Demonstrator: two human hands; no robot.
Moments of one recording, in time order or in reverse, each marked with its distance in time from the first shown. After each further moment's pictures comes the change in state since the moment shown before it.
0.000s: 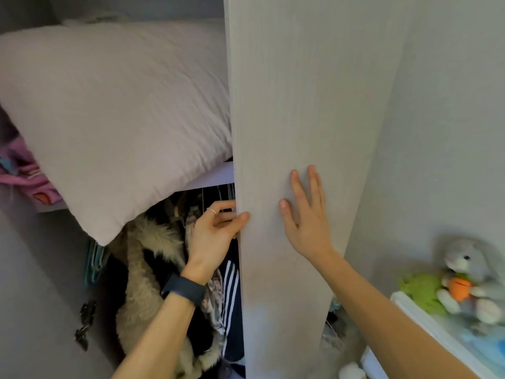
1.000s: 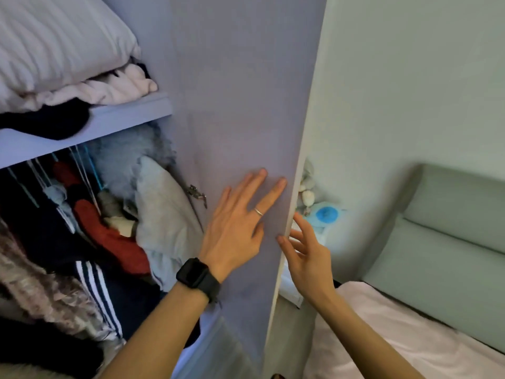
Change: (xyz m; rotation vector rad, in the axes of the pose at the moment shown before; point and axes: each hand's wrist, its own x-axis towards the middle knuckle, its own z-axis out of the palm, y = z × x) left_hand -0.110 -0.034 0.218 0.720 -0.693 0.975; right_hand -0.237 0.010 -0.204 0.075 0.278 0.670
